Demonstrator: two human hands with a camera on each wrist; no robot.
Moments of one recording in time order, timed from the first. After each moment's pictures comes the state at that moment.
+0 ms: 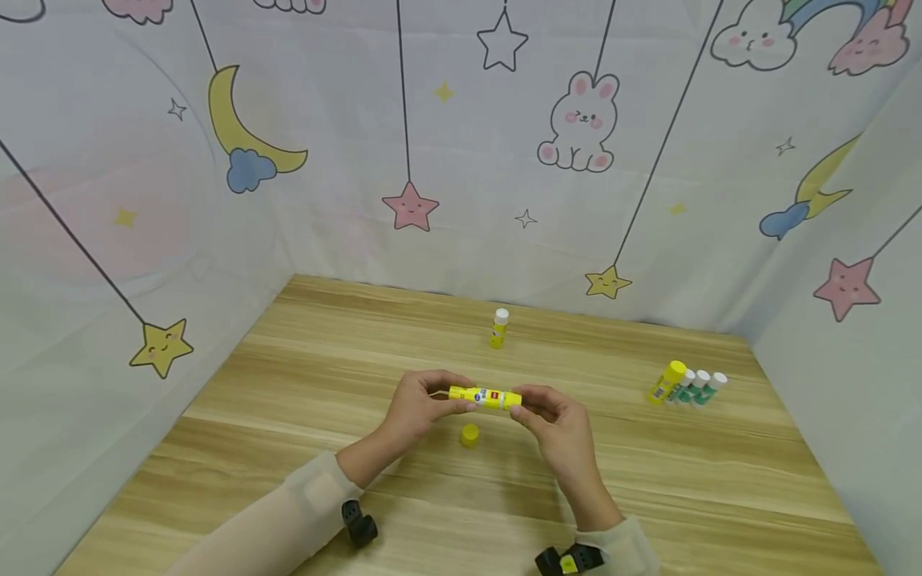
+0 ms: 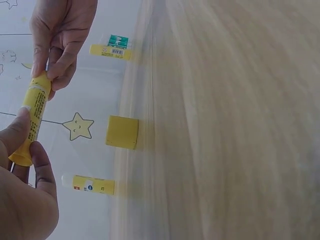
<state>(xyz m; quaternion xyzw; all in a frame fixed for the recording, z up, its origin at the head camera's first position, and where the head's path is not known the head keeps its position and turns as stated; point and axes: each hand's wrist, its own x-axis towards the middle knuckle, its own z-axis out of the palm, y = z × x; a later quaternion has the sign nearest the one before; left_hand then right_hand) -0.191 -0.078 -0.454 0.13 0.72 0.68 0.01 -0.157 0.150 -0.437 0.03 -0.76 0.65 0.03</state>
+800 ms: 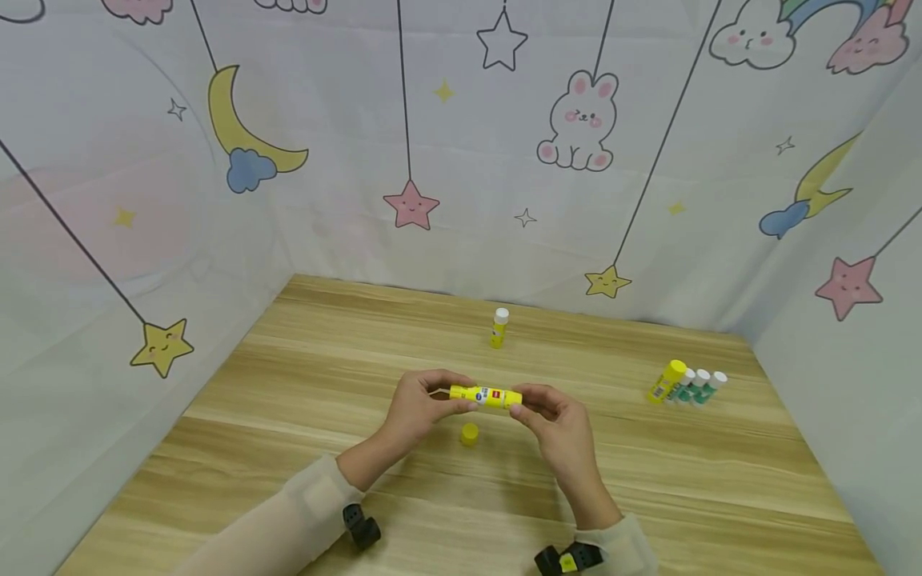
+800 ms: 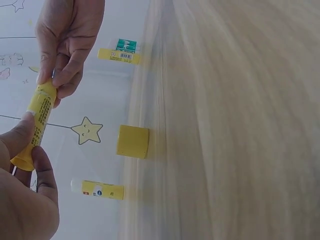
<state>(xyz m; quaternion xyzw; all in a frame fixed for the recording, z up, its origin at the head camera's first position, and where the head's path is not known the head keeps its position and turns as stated) -0.186 -0.075 -0.451 0.14 0.72 0.68 -0.02 -0.157 0.150 -0.435 0.02 -0.76 0.65 0.03</state>
